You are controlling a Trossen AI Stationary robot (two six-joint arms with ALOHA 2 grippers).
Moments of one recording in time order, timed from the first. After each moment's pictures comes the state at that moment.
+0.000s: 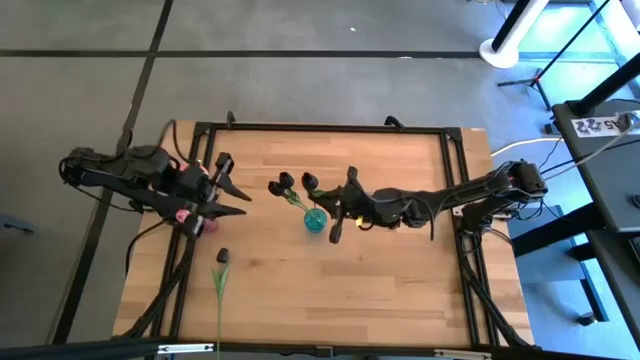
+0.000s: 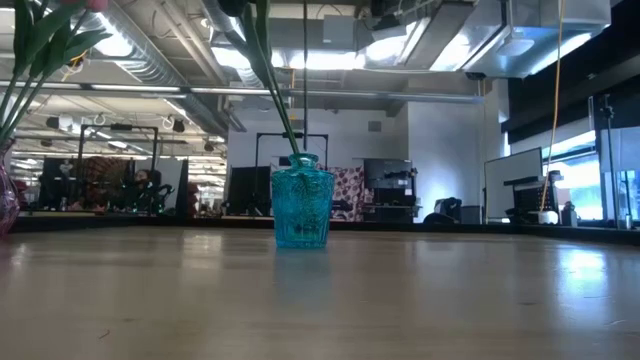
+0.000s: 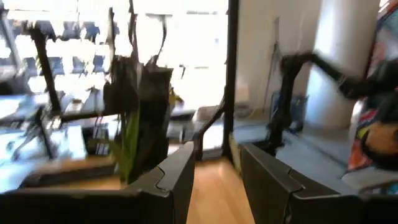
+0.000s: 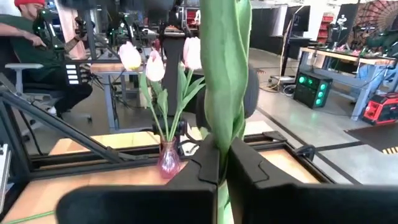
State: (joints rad) left arm -0.23 0.74 0.96 -0.20 0.02 0.01; right arm 0.21 1.56 1.12 0.43 0.45 -0.01
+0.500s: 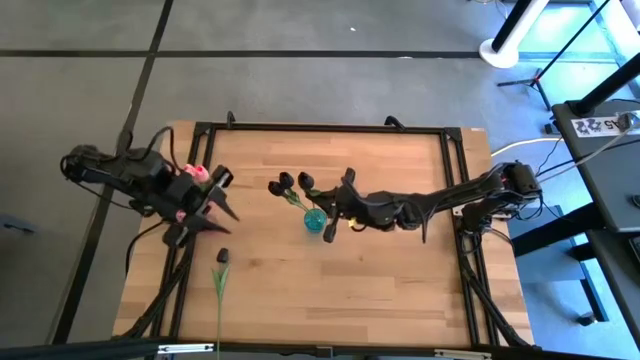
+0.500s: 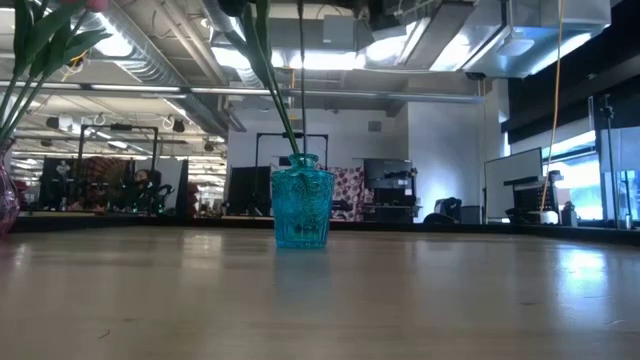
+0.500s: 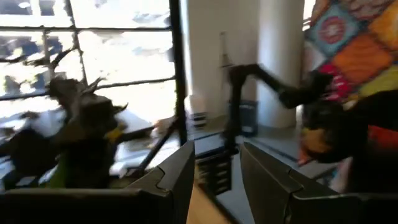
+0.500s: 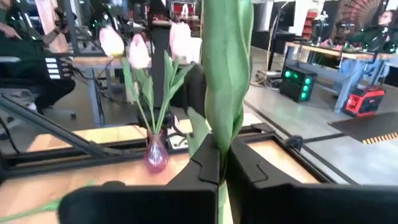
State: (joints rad) left arm -0.29 0.74 0.96 -0.15 0.18 0.03; right arm 0.21 1.61 1.12 0.46 0.51 0.00
